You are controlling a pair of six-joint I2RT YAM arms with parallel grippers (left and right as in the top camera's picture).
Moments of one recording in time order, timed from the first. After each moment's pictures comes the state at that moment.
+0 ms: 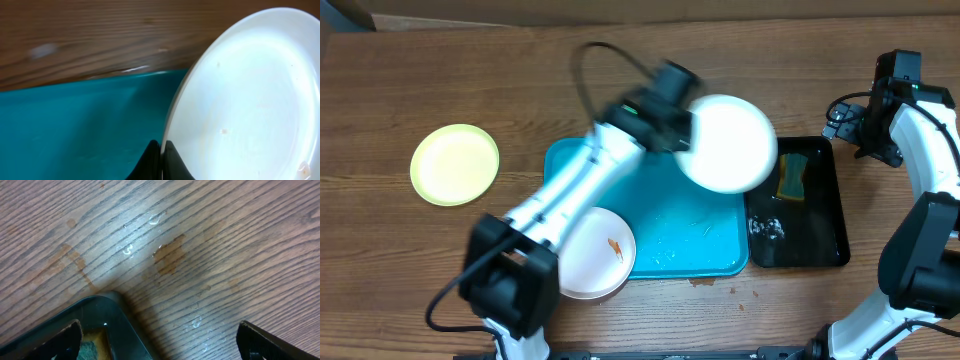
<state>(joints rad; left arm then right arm) -0.53 1.90 1.62 -0.77 0.04 -0.48 -0.22 1.89 1.49 -0.90 0.11 0.29</state>
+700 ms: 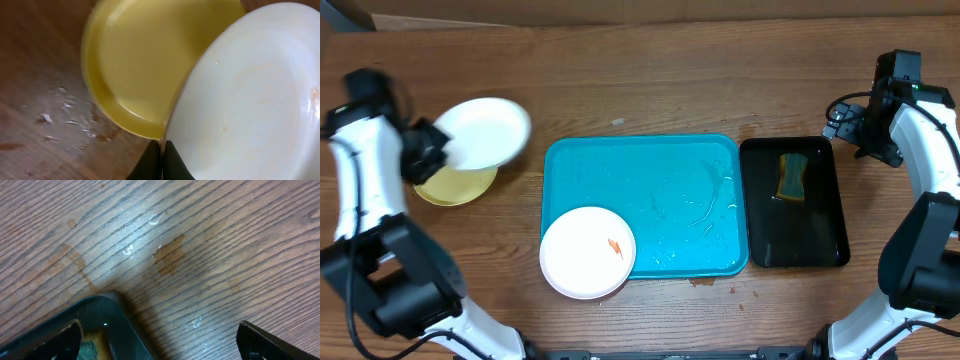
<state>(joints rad) 0.49 1.90 1.62 -1.08 0.06 -0.52 -0.22 1.89 1.49 -0.90 0.11 0.29</state>
